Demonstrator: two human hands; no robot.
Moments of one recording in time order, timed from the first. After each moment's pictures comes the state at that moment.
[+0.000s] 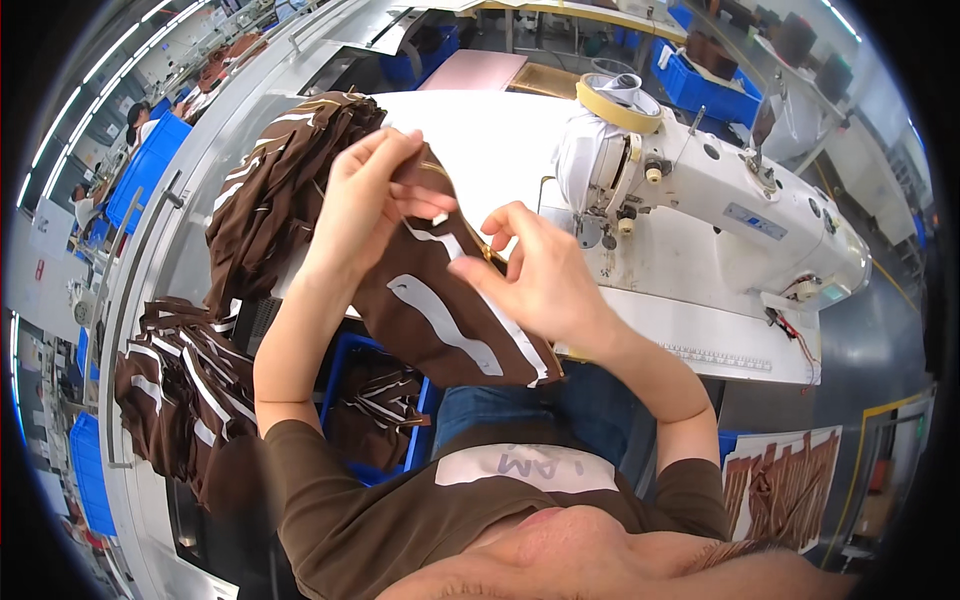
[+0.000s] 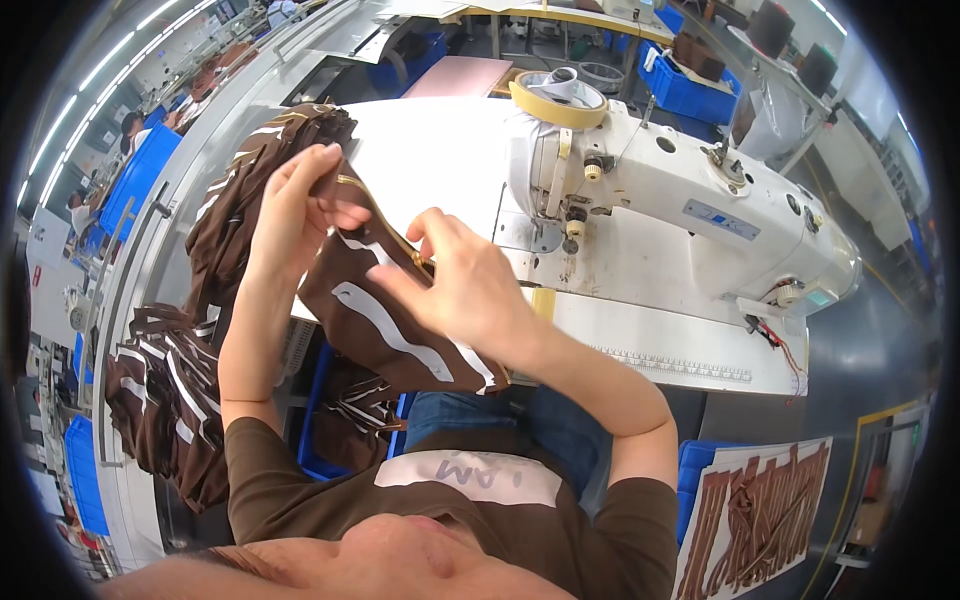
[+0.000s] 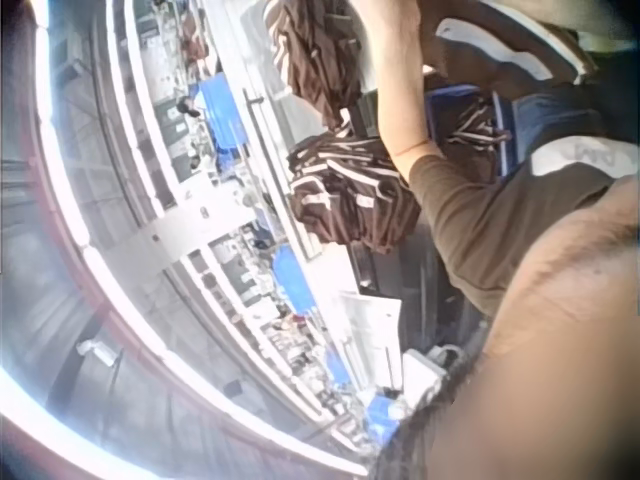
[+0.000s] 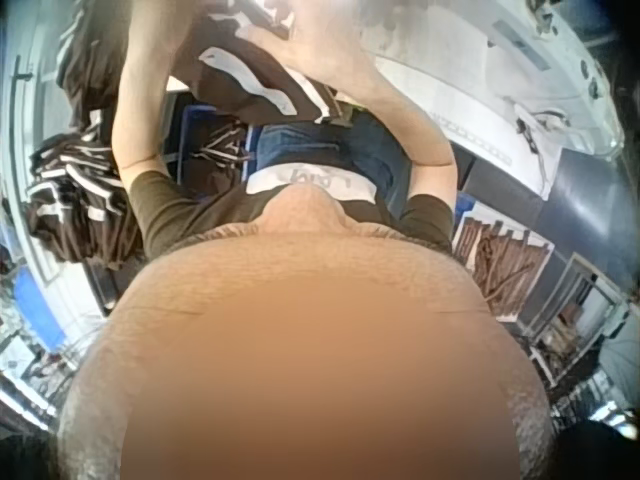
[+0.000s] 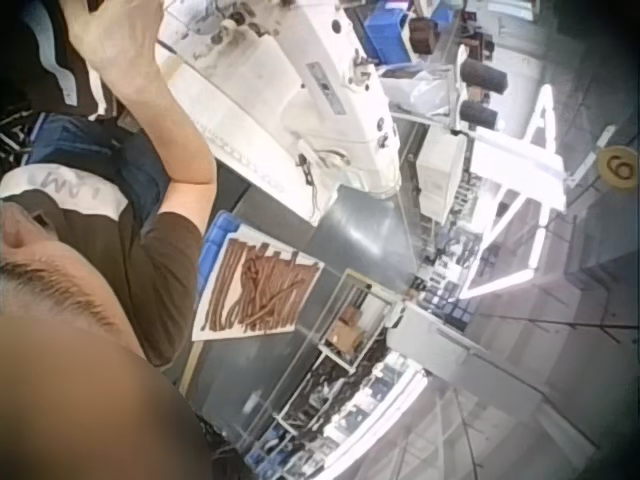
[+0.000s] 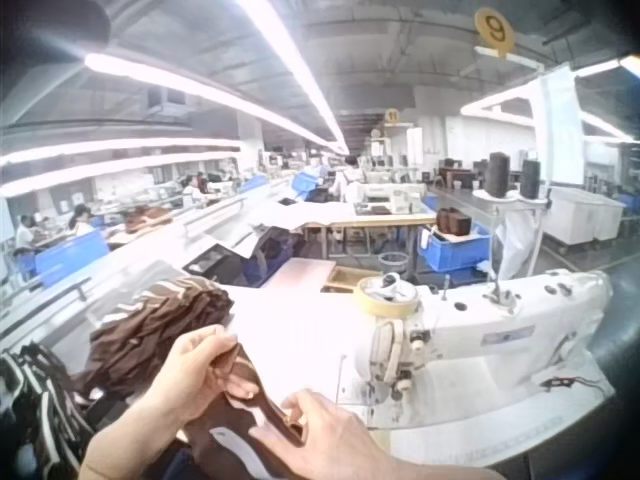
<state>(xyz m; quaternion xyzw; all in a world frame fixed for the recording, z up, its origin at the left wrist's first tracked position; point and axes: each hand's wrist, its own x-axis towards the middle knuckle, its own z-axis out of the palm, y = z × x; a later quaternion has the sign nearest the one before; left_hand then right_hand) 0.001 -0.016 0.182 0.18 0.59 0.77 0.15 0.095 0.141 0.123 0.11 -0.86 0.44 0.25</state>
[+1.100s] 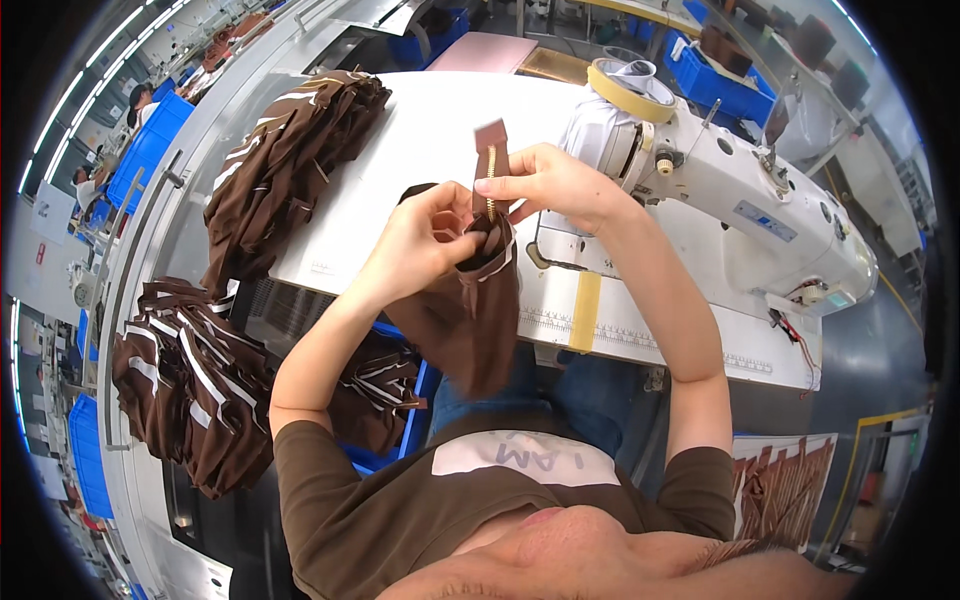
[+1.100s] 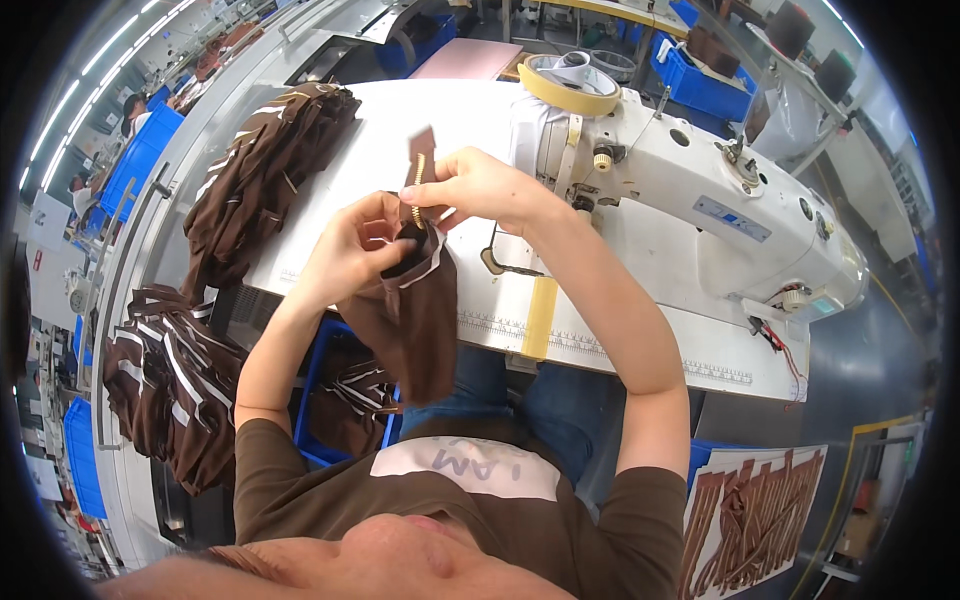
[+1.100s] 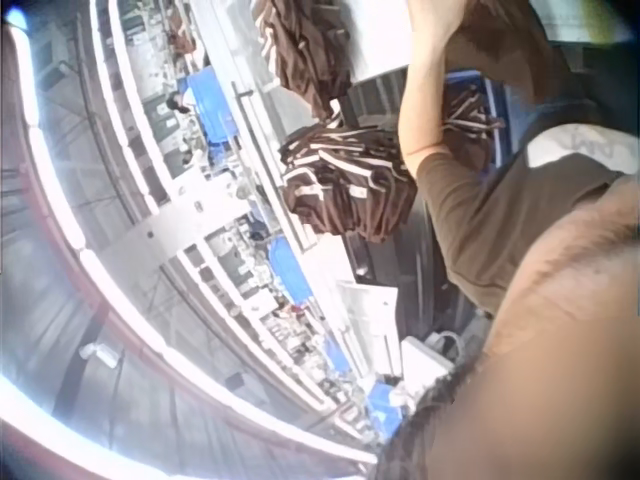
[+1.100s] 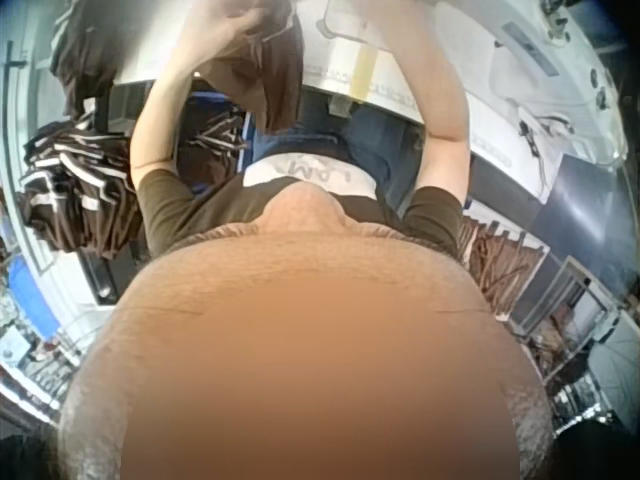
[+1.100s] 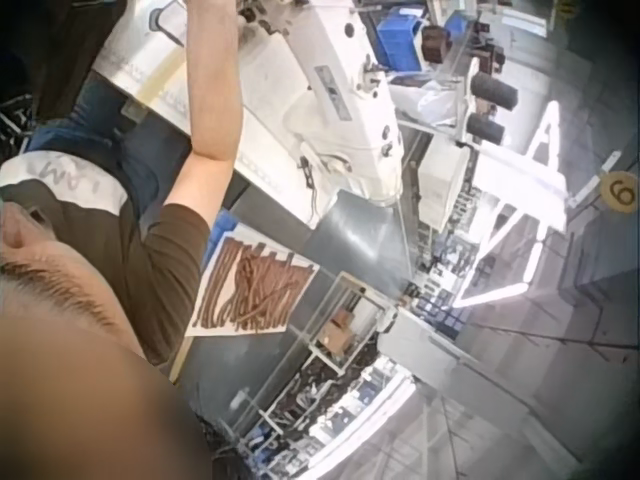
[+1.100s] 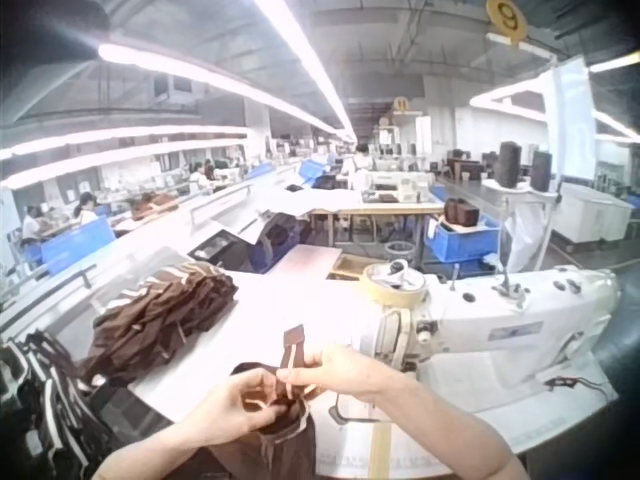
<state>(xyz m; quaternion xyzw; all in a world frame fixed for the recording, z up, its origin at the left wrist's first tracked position) 0.015 -0.010 0.111 0.33 0.76 0.55 0.13 0.023 0.195 0.132 0.11 -0.73 0.65 -0.15</state>
